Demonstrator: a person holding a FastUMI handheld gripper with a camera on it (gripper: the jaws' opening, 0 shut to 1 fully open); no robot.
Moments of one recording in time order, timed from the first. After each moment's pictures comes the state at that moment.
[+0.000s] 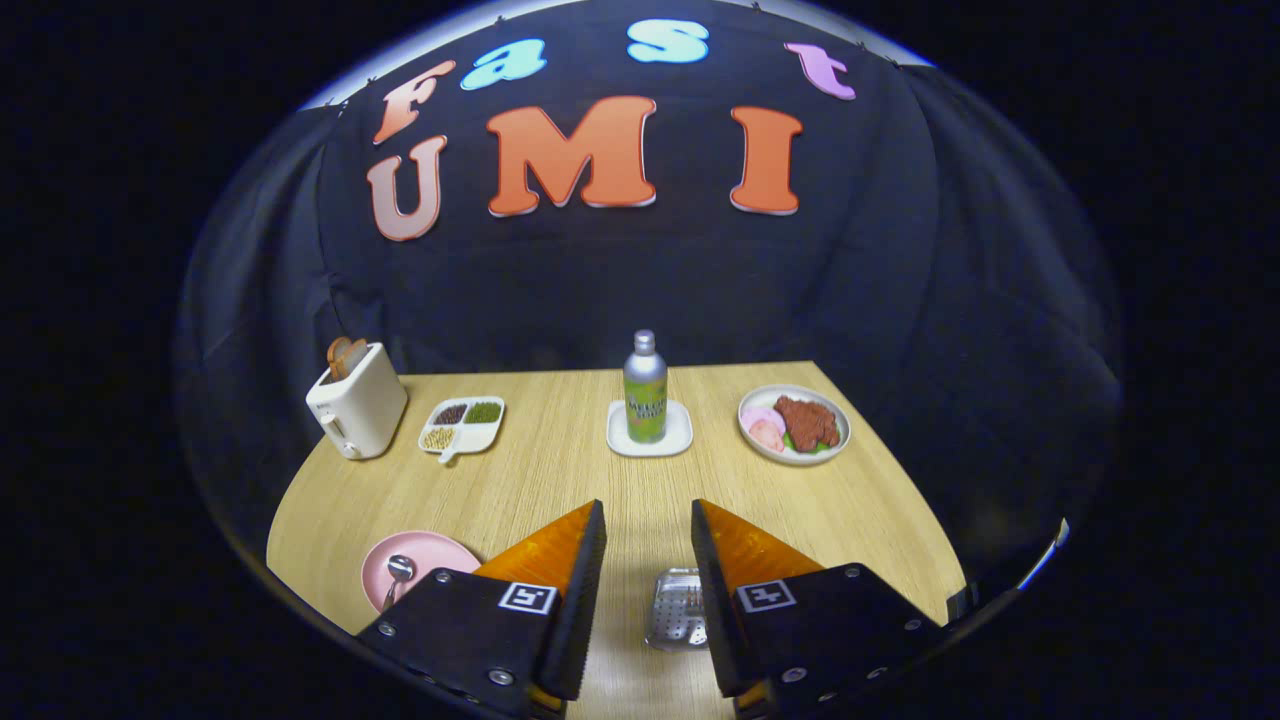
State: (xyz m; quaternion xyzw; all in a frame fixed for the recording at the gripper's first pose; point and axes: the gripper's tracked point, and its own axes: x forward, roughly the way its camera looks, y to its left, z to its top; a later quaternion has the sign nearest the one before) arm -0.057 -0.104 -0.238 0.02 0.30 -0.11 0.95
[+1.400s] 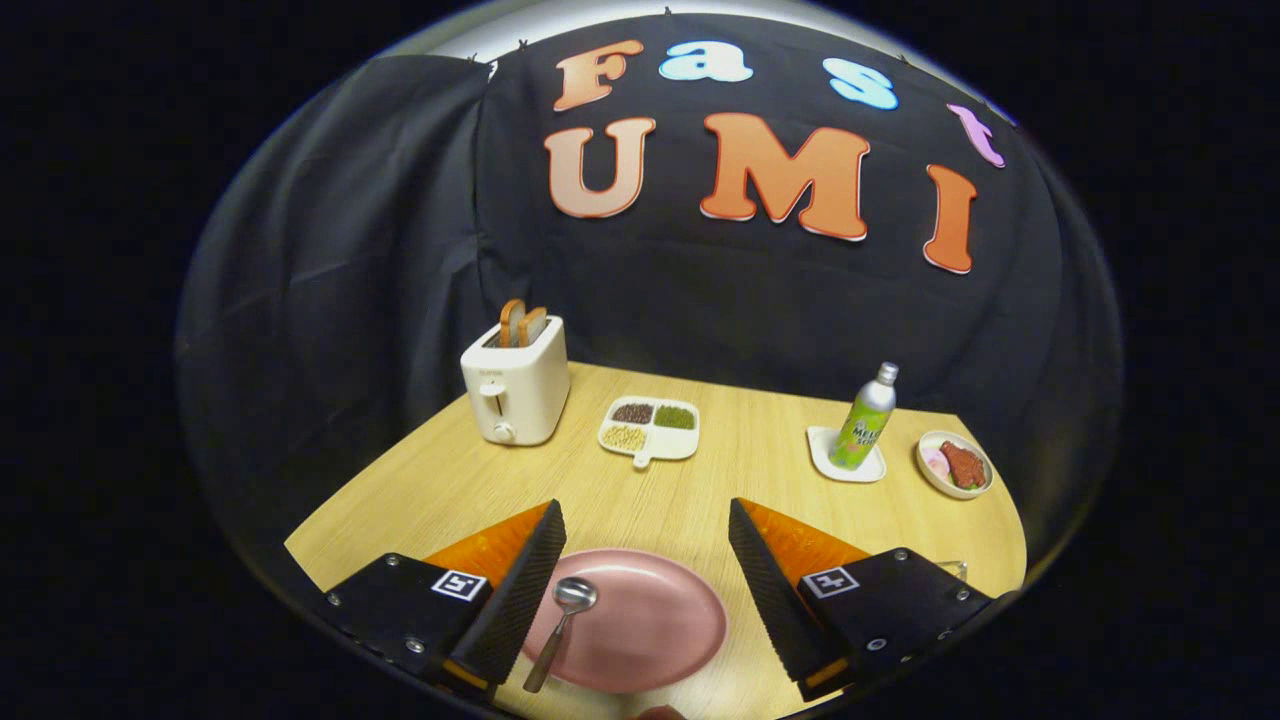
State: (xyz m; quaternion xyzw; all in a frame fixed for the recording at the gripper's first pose) arm -0.050 0.152 -0.292 -0.01 0.31 0.05 0.95
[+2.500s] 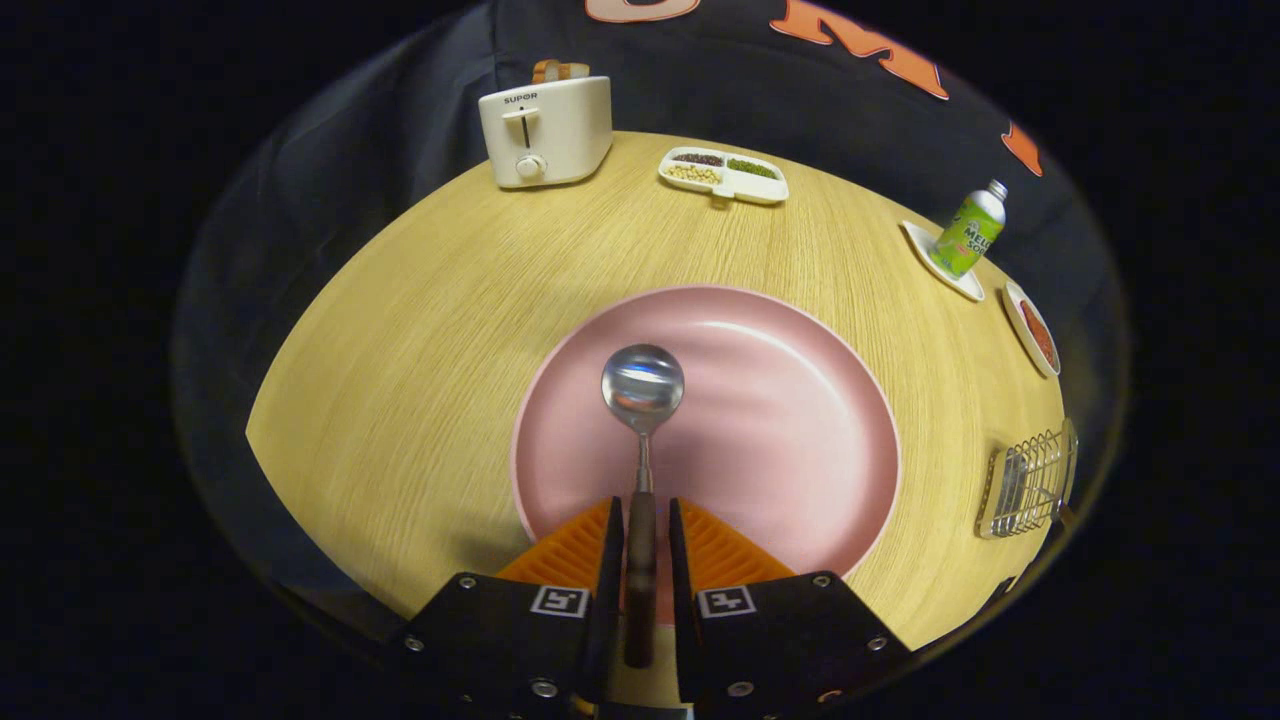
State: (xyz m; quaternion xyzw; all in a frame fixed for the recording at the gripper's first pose) arm -0.147 0.207 -0.456 -0.04 0.57 0.07 0.82
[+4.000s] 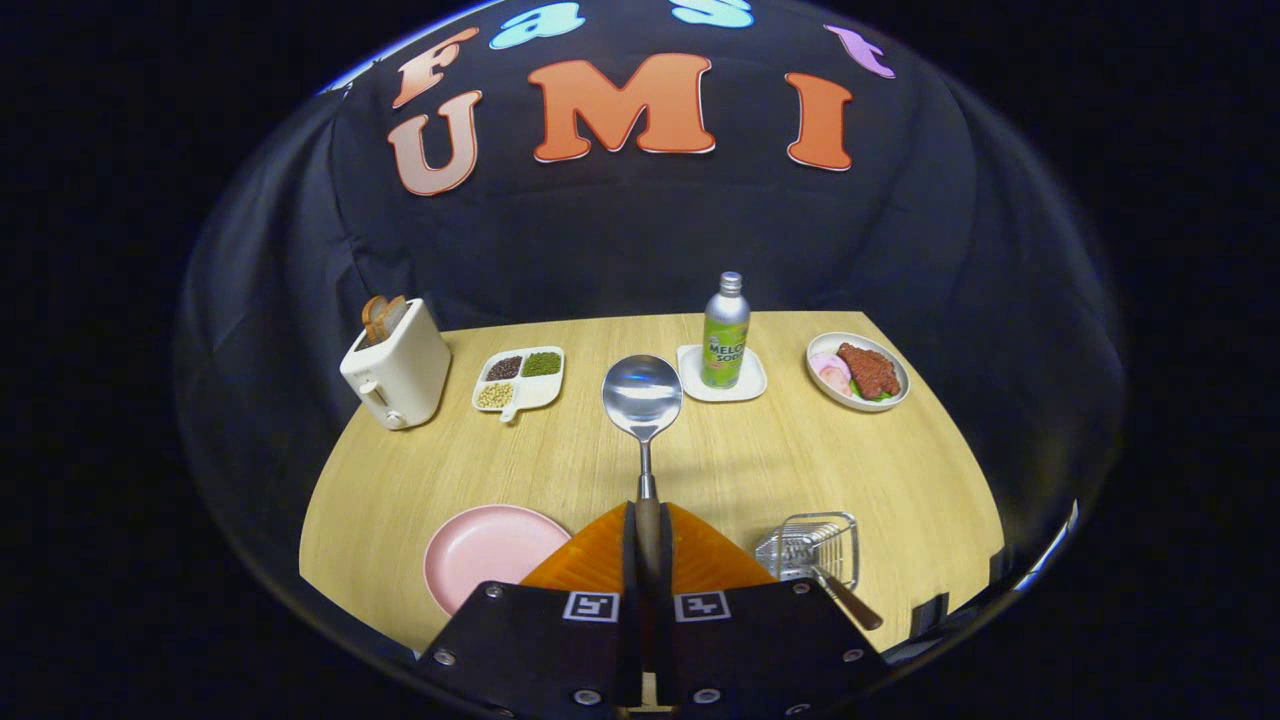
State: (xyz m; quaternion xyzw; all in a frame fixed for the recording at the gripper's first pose) arm -0.075 -0.020 -0.272 0.05 0.42 -0.08 0.90
